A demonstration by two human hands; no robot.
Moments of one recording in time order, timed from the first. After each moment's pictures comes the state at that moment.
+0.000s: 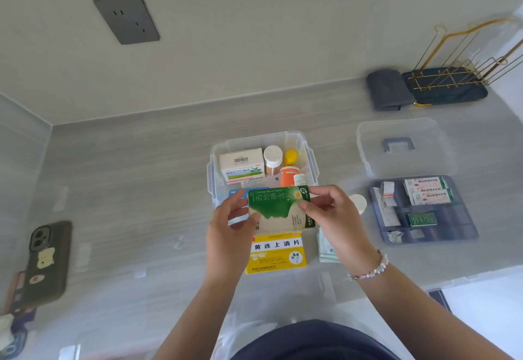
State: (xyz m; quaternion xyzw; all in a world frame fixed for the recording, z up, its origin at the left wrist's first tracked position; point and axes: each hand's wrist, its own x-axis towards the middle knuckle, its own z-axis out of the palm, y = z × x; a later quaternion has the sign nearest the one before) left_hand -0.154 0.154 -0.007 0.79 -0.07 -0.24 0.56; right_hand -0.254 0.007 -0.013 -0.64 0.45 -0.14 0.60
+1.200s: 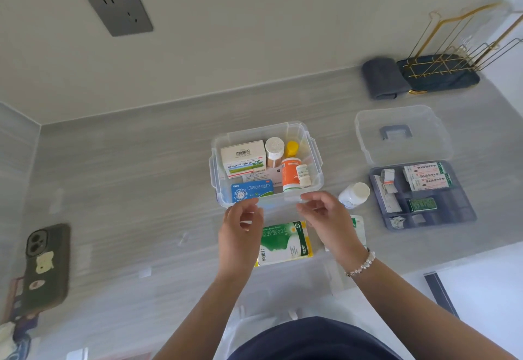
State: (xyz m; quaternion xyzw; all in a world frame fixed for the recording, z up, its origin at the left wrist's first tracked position) left_hand -0.151 0.162 -0.043 0.82 -0.13 -0.24 0.51; right_hand -0.254 0.030 -0.042 -0.68 0.46 -0.10 0.56
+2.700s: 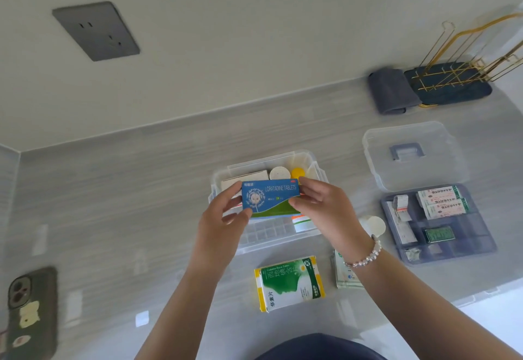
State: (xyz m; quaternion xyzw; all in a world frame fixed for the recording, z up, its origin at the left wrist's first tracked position) left_hand -0.057 0.124 -0.006 0.76 -0.12 -0.36 0.53; right_hand -0.173 -0.020 -0.002 -0.67 0.41 -0.08 0.61
